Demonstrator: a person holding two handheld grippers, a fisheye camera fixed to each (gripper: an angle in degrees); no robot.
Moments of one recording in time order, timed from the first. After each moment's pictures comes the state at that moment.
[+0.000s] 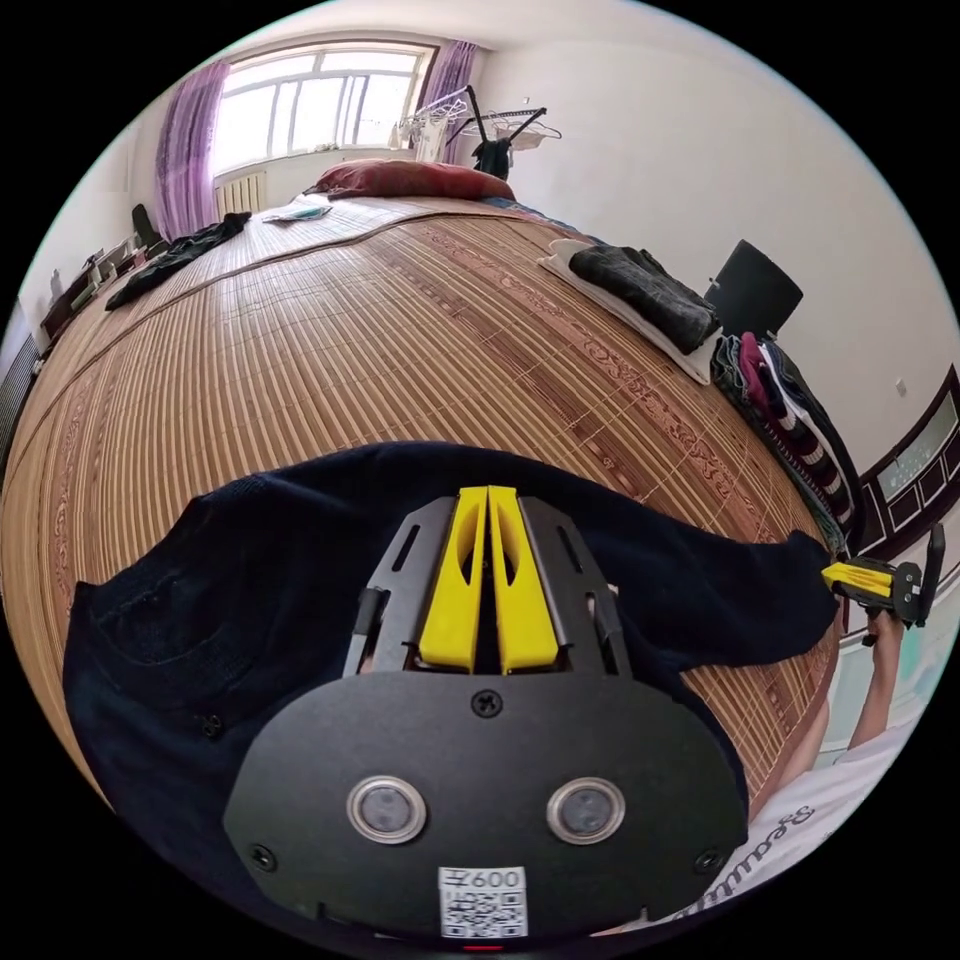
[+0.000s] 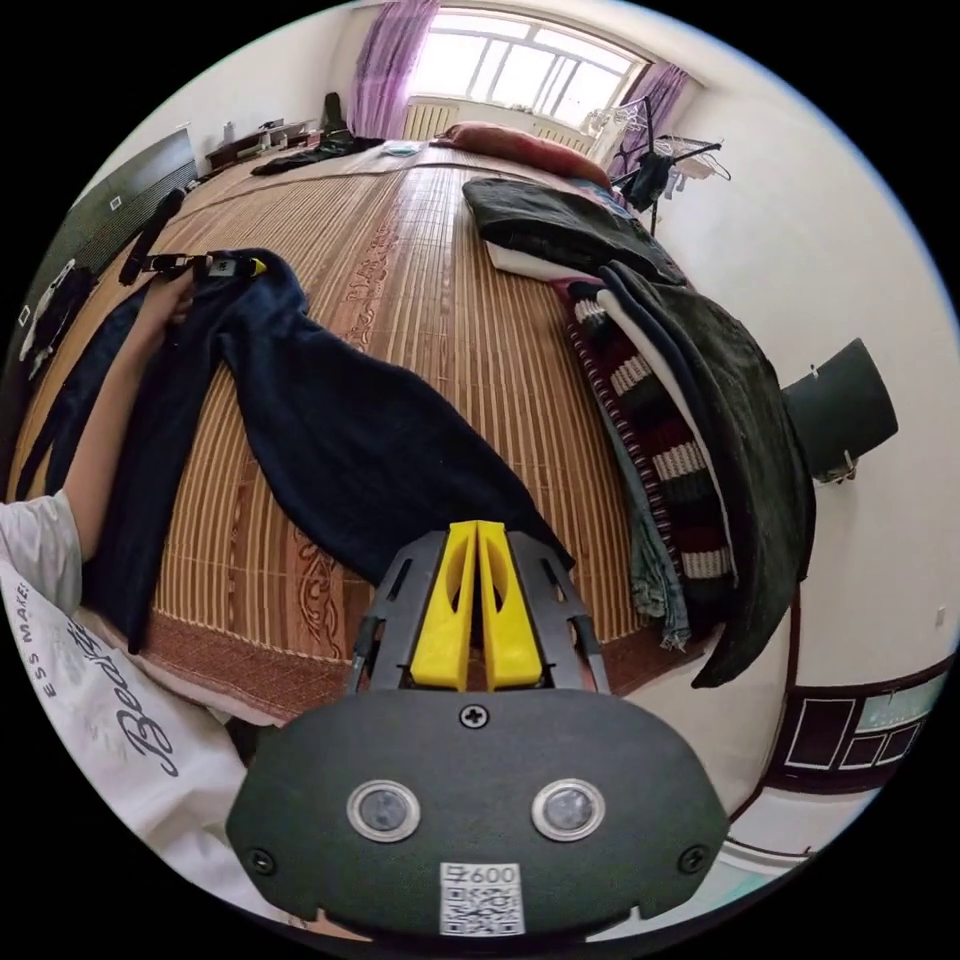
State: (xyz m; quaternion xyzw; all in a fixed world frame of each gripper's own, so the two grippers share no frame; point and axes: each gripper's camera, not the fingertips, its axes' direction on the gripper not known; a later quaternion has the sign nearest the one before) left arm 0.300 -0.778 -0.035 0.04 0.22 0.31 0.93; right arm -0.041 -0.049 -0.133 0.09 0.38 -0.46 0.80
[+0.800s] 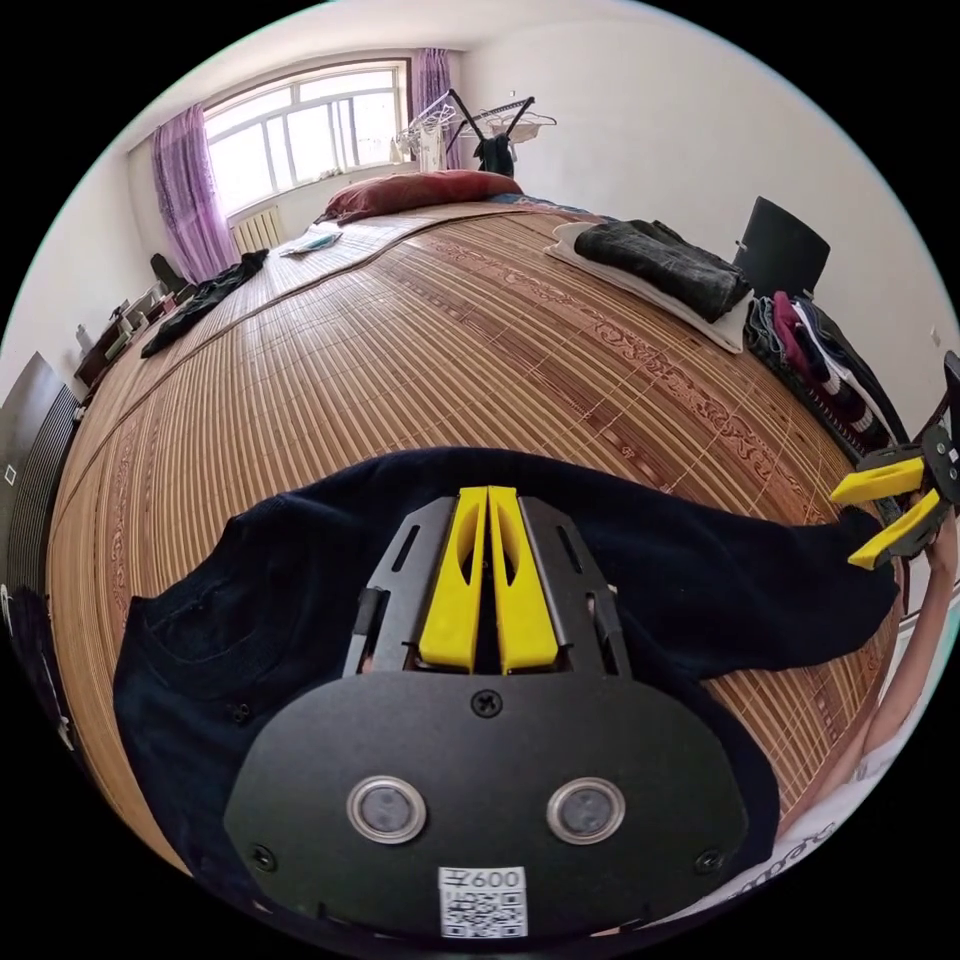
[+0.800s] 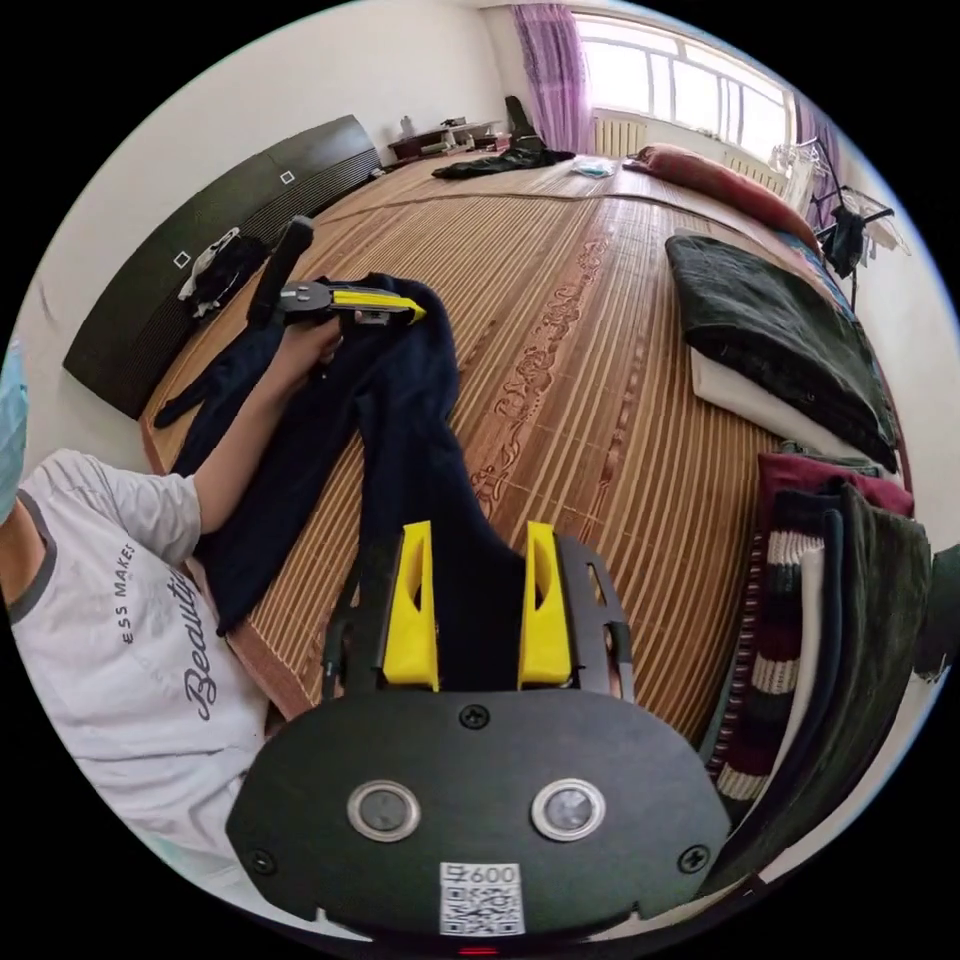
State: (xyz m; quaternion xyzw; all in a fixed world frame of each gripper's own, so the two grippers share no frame) left arm 0.329 -0.741 -0.036 0.08 0.13 0.34 0.93; right arm -0.138 -0.130 -0.072 -0.12 0.21 -0.61 0.75
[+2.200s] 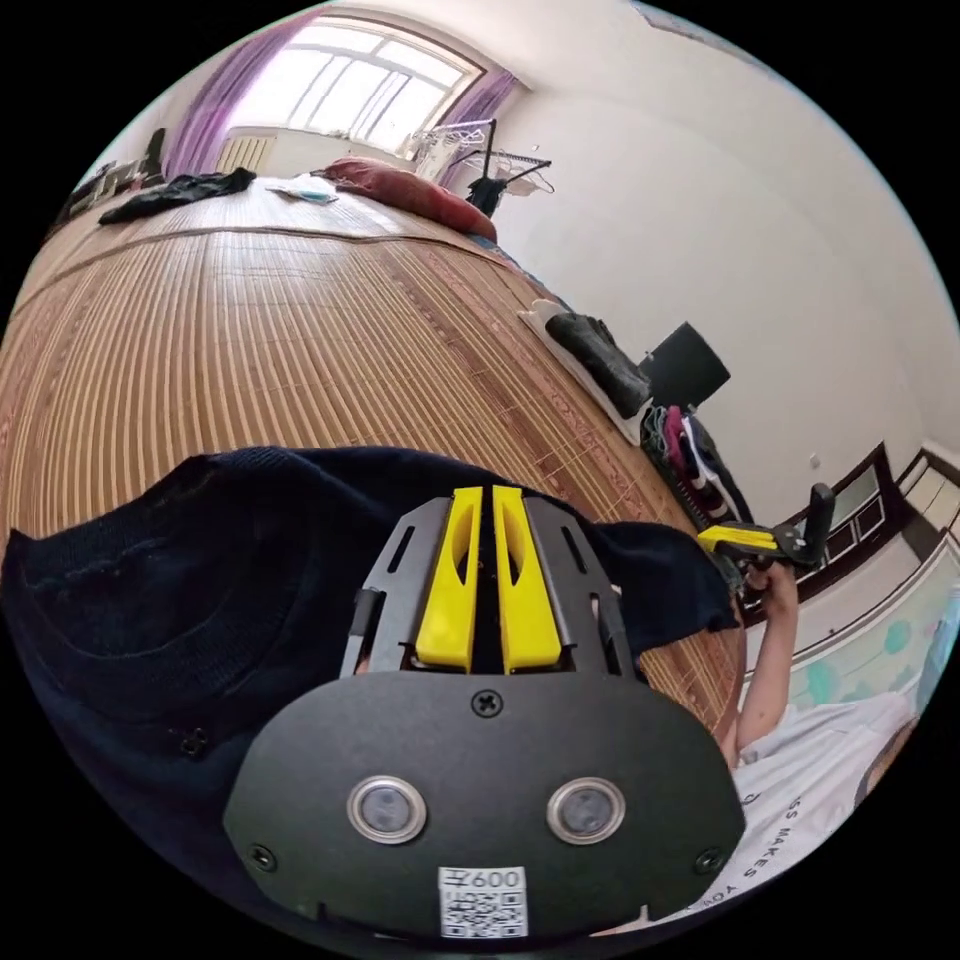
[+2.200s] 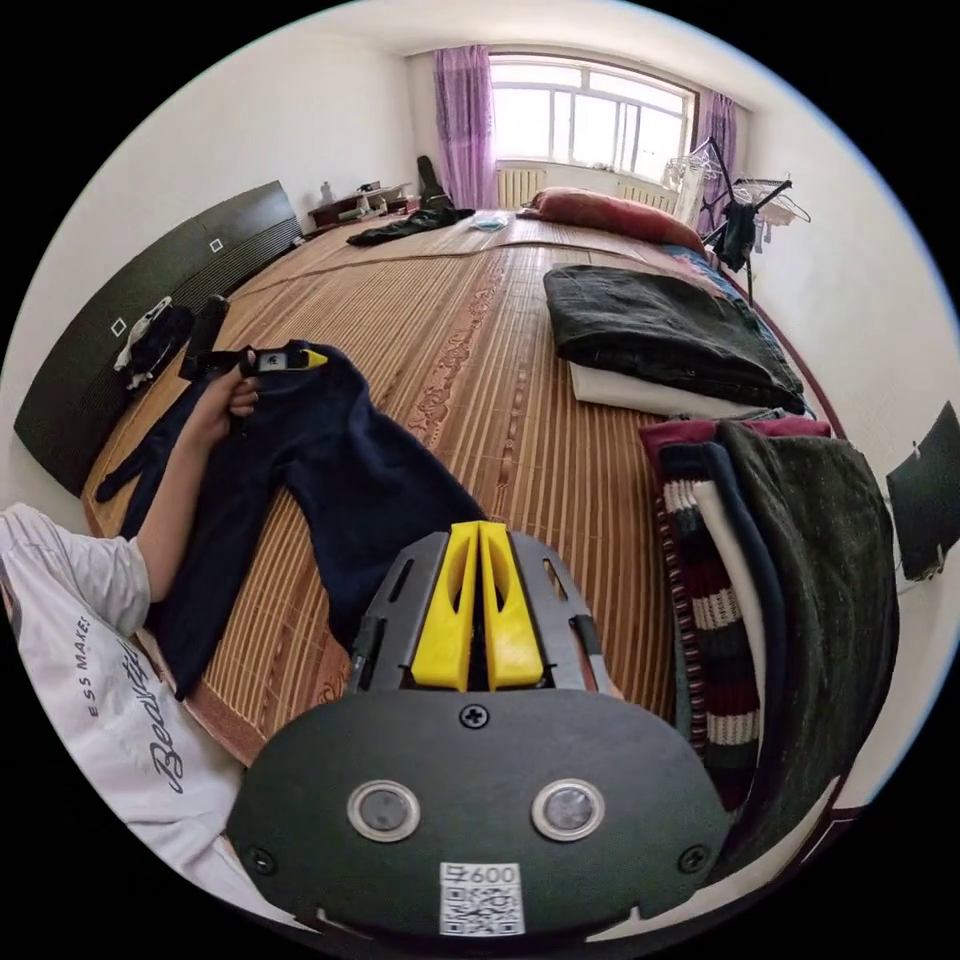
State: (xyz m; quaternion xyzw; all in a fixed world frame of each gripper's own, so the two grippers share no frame) left arm 0.163 -0.865 0.069 0.03 0.40 0.20 0.89; right arm -0.081 -0.203 -0.066 0.03 0.23 -0.57 0.79
